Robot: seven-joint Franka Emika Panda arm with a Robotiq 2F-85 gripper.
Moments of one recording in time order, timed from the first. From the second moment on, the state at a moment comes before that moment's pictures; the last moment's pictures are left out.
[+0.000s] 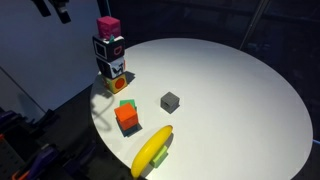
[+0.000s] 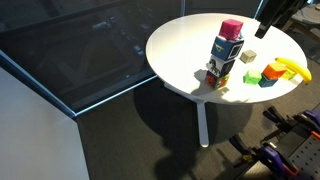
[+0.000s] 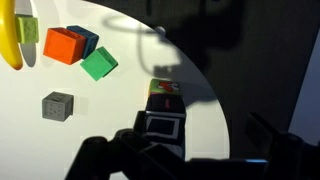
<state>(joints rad) -0.03 -0.40 -0.02 -2.53 0.01 2.17 -0.02</state>
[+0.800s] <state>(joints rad) -0.03 -0.44 -0.02 -2.45 0.02 2.03 -0.02</state>
